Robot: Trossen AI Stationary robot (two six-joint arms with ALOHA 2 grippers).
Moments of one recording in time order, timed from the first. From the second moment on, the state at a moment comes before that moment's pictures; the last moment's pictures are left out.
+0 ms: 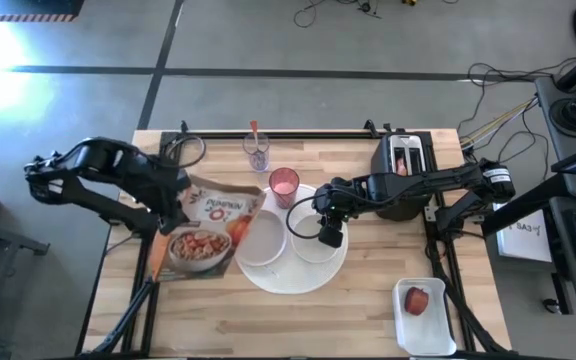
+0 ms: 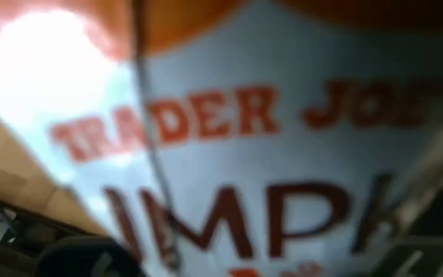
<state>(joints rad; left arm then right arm) -0.11 1.07 1.52 -1.52 0.17 -0.78 0.03 1.57 1.29 -0.74 0.05 0.28</state>
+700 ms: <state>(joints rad) -0.30 1.15 1.52 -1.34 0.07 -0.75 0.03 1.57 1.29 -0.74 0.05 0.26</state>
